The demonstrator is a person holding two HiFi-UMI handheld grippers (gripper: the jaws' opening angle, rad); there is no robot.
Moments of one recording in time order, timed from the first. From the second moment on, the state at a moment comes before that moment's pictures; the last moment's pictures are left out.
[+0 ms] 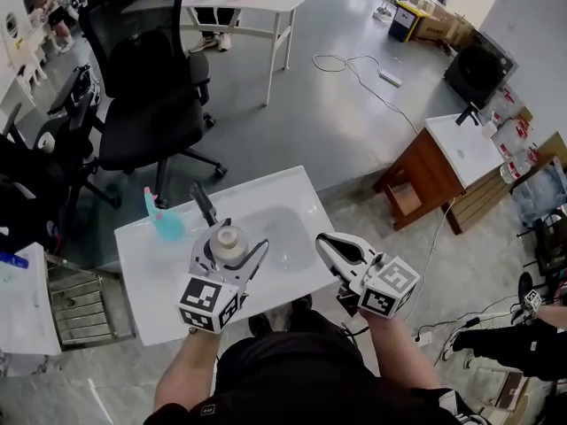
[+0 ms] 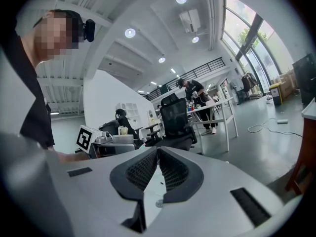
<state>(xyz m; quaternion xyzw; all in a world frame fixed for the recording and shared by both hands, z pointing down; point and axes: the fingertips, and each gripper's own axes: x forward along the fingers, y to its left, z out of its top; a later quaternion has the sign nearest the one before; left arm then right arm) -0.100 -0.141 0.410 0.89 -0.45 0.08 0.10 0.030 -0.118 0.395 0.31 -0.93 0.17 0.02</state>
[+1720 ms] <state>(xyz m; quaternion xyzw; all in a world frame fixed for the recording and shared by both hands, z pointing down) 0.042 -0.343 0.579 0.89 -0.41 0.15 0.16 0.119 -0.264 0.515 0.28 -0.92 0.26 0.06</state>
